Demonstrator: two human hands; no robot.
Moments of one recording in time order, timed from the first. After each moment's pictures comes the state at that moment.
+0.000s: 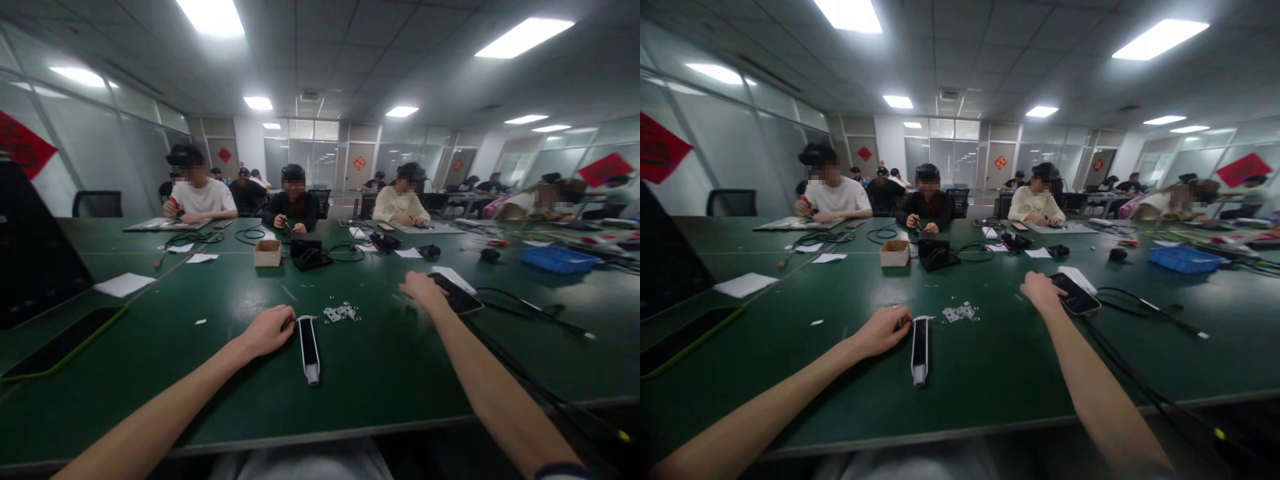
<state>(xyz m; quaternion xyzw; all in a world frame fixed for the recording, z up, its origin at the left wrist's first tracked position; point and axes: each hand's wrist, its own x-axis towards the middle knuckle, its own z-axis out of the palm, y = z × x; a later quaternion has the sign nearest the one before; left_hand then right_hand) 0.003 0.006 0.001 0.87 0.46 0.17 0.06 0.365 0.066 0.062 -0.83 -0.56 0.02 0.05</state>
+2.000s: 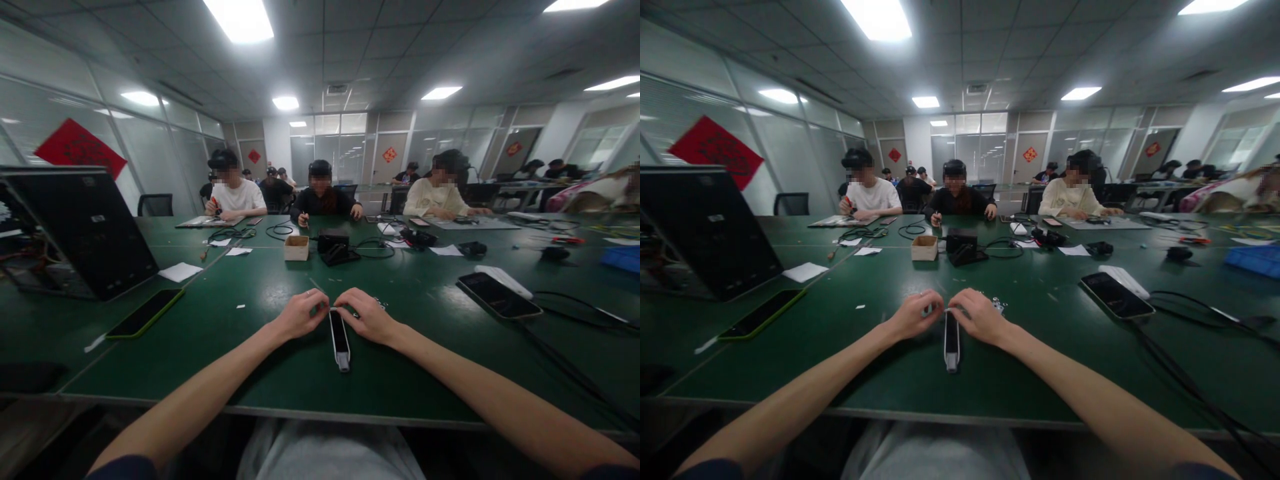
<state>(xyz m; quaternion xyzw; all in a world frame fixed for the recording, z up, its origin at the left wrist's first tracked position) 0.006 -0.005 0.009 0.88 0.36 0.30 0.03 0.223 0.006 0.007 -0.25 -0.90 0.06 0.35</state>
